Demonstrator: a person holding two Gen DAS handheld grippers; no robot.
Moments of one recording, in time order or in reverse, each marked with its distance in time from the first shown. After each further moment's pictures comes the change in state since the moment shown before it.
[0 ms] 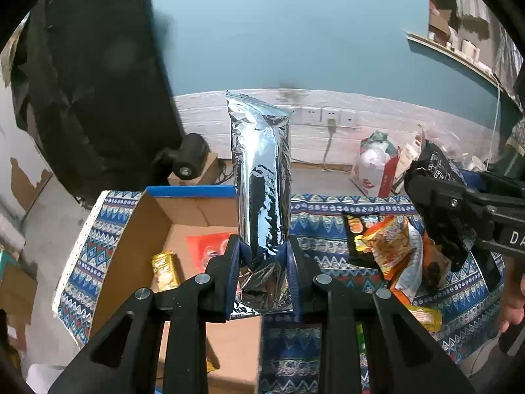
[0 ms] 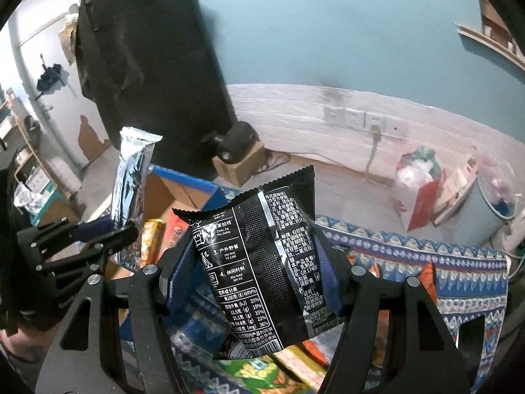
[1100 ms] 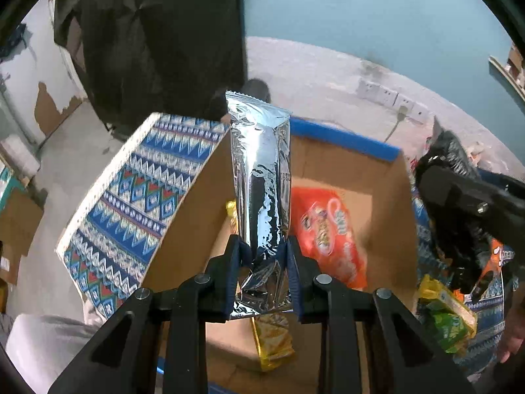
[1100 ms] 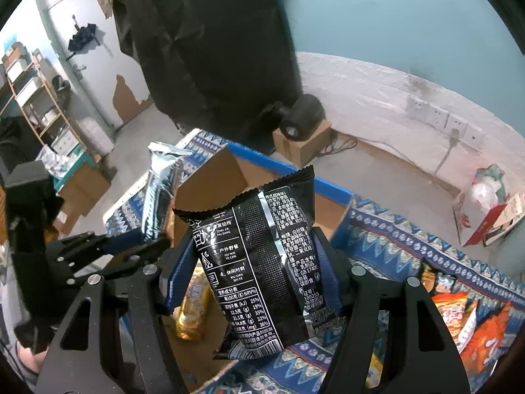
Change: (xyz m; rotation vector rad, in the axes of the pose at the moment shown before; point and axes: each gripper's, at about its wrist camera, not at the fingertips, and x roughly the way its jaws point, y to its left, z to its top) left arm 0.056 0.134 -0.046 -0.240 0.189 0.098; right arm 0.113 0.129 0.017 -0.116 0.154 0.155
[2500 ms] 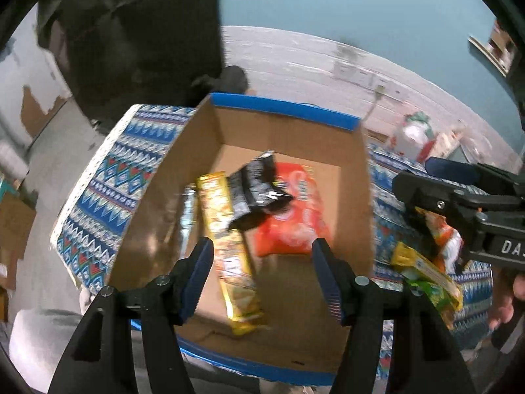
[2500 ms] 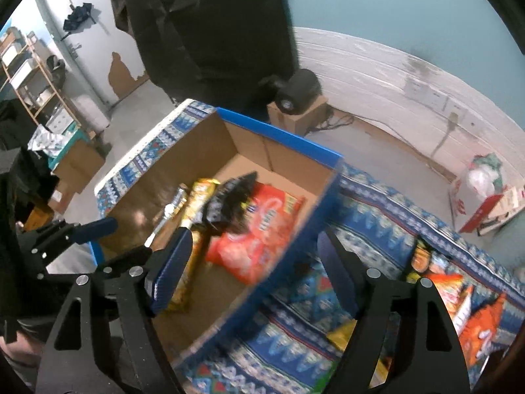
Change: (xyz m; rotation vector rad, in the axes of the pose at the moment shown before) left arm -0.030 -0.035 -0.019 0.076 0.052 -0.067; right arm -0.008 -0.022 -0.024 -0.001 0.102 -0.042
